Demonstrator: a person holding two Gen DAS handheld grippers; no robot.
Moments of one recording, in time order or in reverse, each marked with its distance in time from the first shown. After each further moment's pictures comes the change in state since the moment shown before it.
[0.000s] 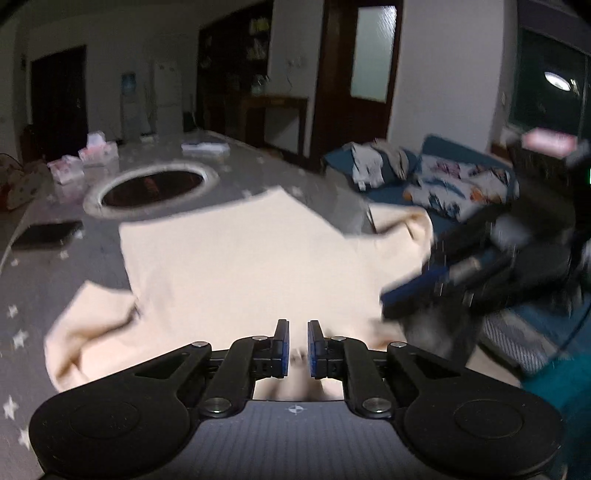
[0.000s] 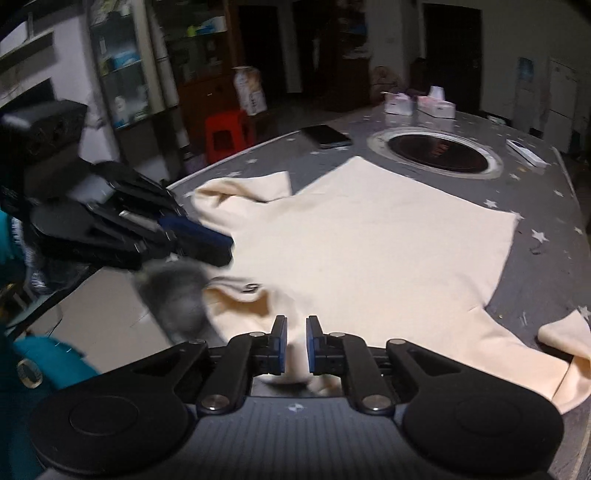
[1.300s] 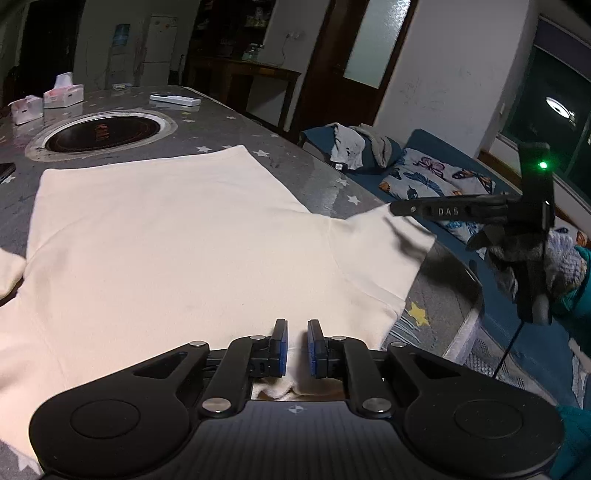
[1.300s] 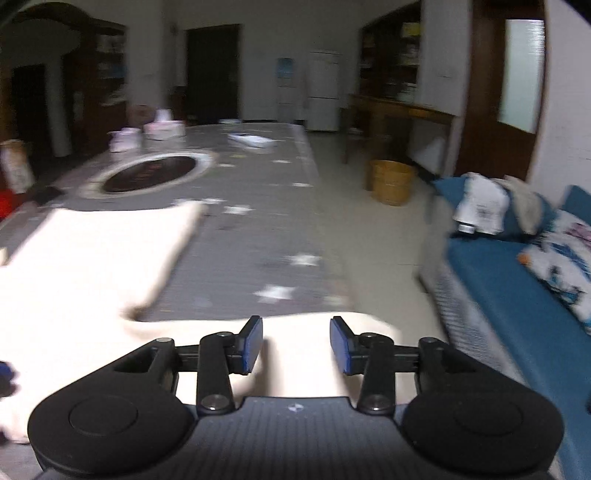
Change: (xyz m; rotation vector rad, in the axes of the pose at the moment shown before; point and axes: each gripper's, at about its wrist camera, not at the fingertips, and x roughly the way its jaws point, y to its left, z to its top) left arm 0.078 -0.016 -0.008 -0.119 0.104 -0.129; right arm -0.021 -0.135 -0.045 0.382 -0.139 -0.638
